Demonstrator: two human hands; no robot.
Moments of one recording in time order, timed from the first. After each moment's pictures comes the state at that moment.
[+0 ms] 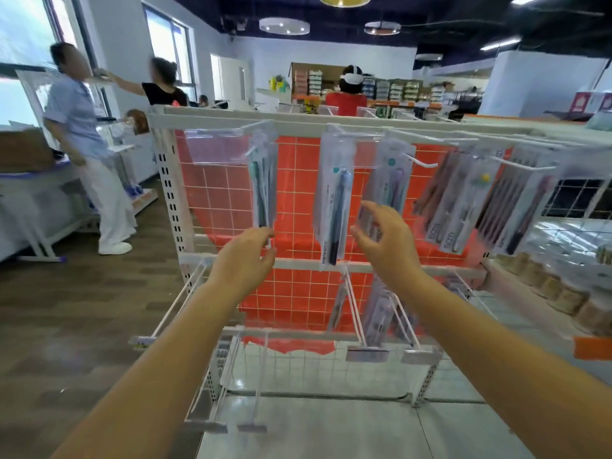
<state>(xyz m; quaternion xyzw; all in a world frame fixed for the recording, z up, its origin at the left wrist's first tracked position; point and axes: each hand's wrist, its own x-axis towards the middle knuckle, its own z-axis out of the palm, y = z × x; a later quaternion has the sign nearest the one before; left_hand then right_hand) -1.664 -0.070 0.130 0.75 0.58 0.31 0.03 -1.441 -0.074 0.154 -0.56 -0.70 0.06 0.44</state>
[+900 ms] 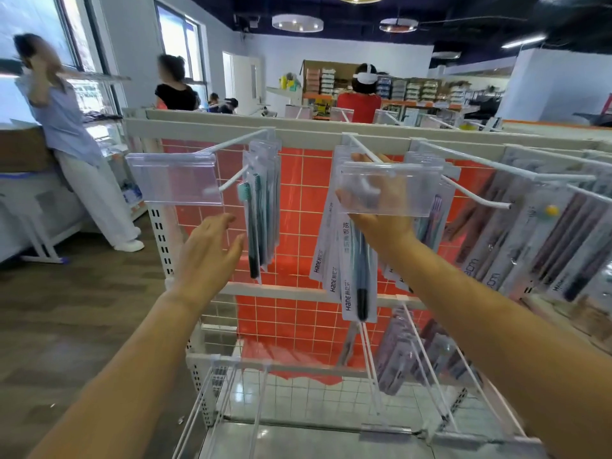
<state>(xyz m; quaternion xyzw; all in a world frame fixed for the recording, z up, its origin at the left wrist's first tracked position) -1.701 0.031 0.140 0.67 0.63 0.40 -0.01 -1.466 0.063 0.199 -0.38 -0.73 -0.01 0.57</state>
